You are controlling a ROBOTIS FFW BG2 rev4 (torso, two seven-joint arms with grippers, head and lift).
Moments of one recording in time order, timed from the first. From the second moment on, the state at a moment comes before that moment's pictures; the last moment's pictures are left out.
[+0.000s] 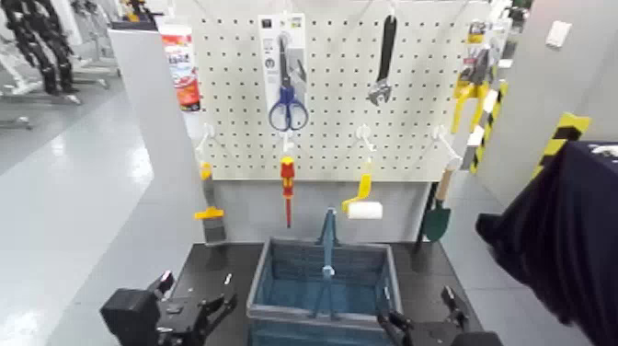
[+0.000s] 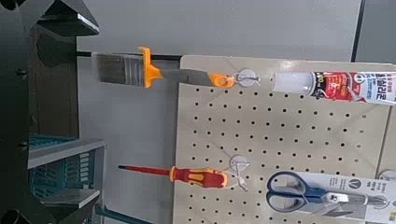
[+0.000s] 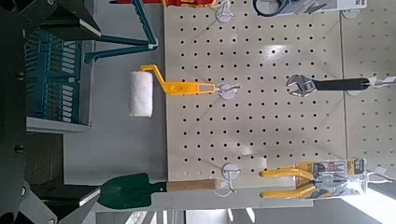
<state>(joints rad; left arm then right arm) 0.27 0.15 -0.11 -1.83 0.20 -0.03 0.01 0.29 -0.07 0.20 -1.67 -0.02 -0.32 -0.17</state>
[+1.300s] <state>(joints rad) 0.04 0.19 -0.05 -1.80 0.67 0.42 -0.21 0.29 -0.07 0.20 -1.66 -0.04 -0.32 -0.16</state>
